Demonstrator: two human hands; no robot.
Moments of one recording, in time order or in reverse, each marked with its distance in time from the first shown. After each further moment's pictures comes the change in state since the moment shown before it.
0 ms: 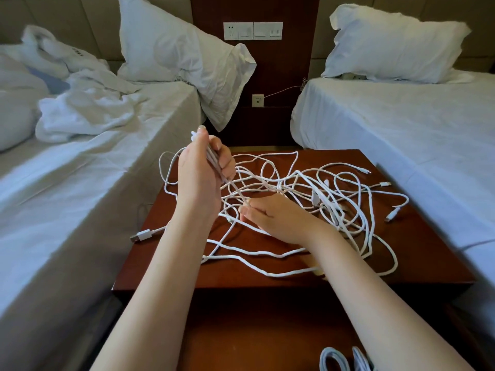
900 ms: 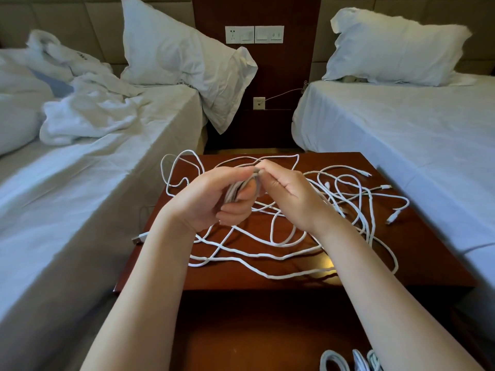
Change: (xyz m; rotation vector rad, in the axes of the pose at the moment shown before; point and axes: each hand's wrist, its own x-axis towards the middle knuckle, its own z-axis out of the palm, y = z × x) left_hand -0.004 0.006 -0.024 0.284 -0.804 -0.449; right_hand -0.010 -0.016 -0.026 0.295 0.333 -0.236
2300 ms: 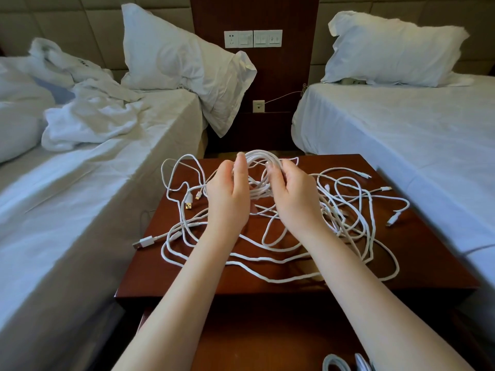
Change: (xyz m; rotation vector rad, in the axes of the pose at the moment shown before) left_hand 0.037 -0.036 0.025 0.589 1.092 0.414; right_hand 0.006 0.012 0.020 -0.171 0.463 0.162
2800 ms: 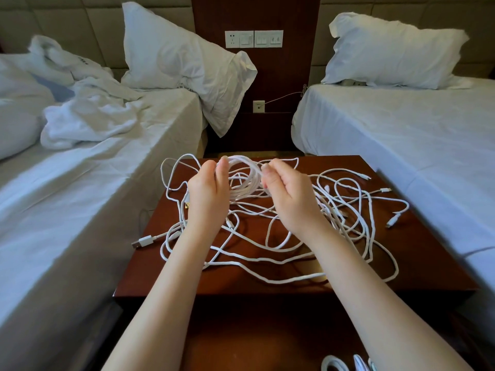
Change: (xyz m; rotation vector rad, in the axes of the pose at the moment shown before) left_hand 0.016 -0.023 -0.021 0.197 0.054 0.093; right_hand -0.001 -0.012 -0.008 0.171 -0.156 -0.134
